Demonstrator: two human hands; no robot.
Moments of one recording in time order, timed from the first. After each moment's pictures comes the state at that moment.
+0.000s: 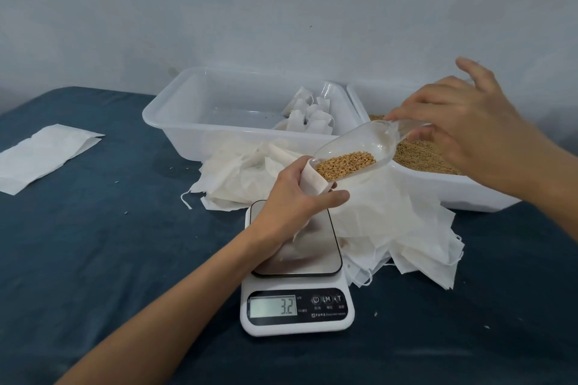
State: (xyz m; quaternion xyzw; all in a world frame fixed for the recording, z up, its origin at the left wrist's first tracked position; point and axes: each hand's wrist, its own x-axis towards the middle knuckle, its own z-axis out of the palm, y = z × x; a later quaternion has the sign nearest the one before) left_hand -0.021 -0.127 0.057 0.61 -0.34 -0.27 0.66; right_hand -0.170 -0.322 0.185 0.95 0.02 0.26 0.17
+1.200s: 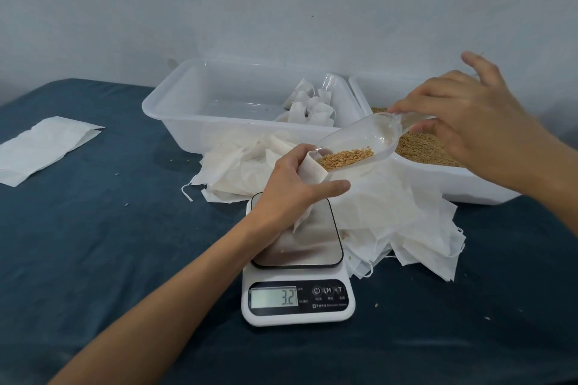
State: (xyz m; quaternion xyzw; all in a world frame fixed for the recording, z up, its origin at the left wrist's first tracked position) left_hand -0.018 -0.127 0.064 0.63 -0.33 -0.25 0.65; right_hand -0.171 -0.326 0.178 0.95 0.01 0.26 0.16
